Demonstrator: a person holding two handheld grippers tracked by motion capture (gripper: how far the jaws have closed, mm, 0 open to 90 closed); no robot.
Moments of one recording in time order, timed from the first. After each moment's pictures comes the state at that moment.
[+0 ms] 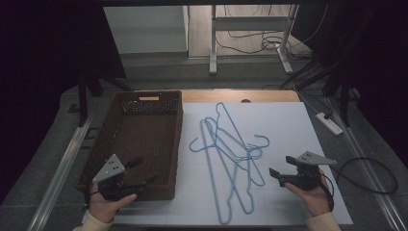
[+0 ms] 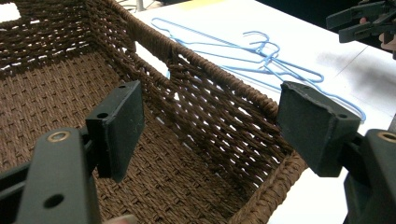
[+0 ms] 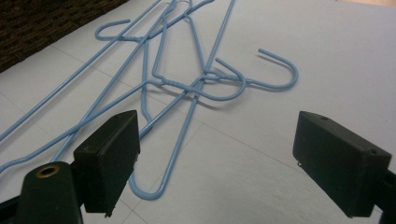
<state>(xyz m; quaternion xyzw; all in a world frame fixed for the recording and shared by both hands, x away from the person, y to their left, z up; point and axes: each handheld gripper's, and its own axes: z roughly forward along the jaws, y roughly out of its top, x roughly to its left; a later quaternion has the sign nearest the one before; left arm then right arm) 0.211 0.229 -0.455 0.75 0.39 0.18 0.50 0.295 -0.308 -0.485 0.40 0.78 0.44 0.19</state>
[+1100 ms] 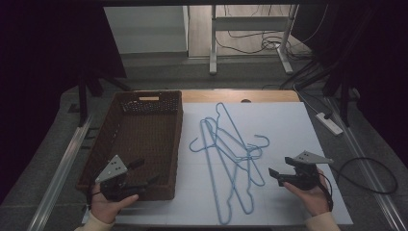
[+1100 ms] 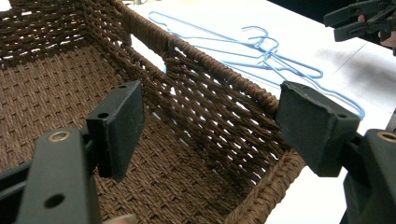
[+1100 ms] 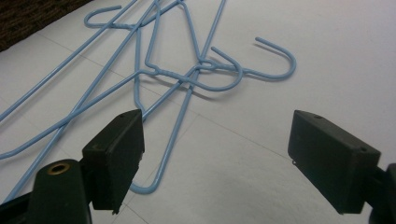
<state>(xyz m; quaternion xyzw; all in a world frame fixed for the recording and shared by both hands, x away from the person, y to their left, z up) 0.211 0.225 -0.459 0.76 0.39 0.17 0.49 0.298 -0.304 -0.486 0.41 0.79 0.41 0.19</state>
